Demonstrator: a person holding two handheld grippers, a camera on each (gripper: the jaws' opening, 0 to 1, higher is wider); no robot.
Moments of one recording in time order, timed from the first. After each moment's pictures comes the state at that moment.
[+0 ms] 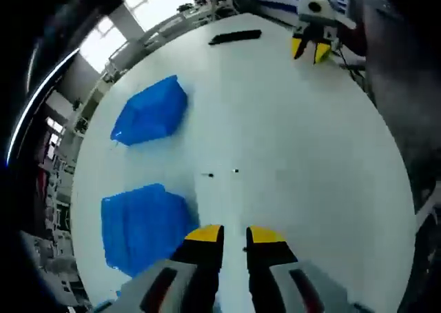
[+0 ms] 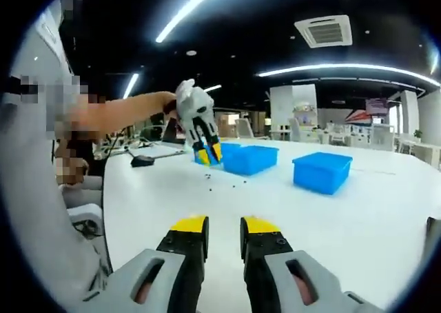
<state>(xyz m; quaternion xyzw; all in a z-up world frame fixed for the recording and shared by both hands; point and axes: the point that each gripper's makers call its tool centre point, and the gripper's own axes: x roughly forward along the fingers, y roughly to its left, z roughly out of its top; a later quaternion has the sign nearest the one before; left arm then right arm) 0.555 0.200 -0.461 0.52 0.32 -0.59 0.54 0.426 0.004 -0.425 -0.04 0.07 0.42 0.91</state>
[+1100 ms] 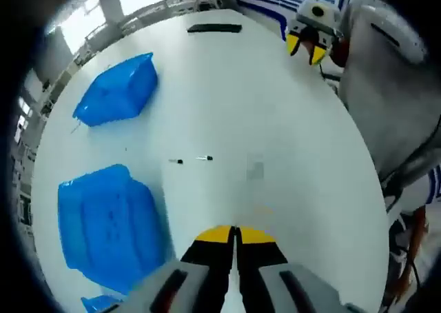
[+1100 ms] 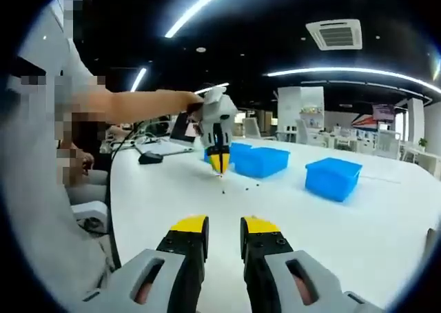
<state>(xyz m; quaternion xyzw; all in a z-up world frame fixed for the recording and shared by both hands) 0.553 0.185 -0.448 0.40 0.34 -0.66 0.54 0.417 0.019 -0.422 -0.06 0.08 0.43 0.90</state>
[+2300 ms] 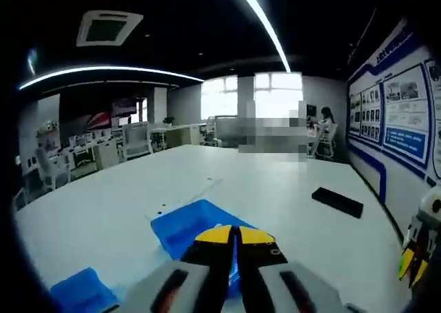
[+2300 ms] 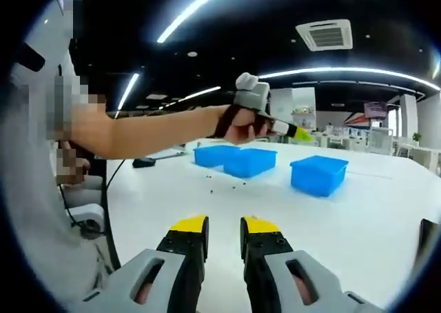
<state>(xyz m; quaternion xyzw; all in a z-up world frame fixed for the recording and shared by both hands) 0.680 -0.013 -0.368 0.08 0.14 -0.49 0.85 0.419 -0.011 -0.421 -0.04 0.07 0.41 0.91</state>
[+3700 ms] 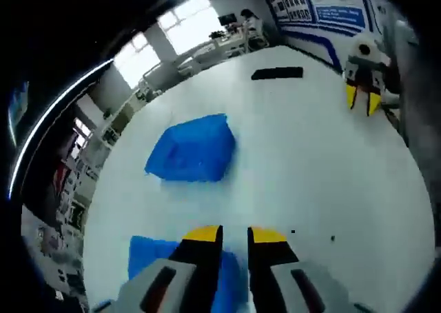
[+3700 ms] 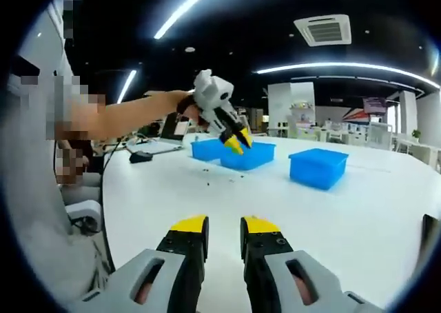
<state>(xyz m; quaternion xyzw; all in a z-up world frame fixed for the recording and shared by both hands) 0.596 0.143 -0.432 0.49 0.22 -0.58 0.62 0.424 -0.007 -0.433 -0.04 0.09 0.41 0.91</state>
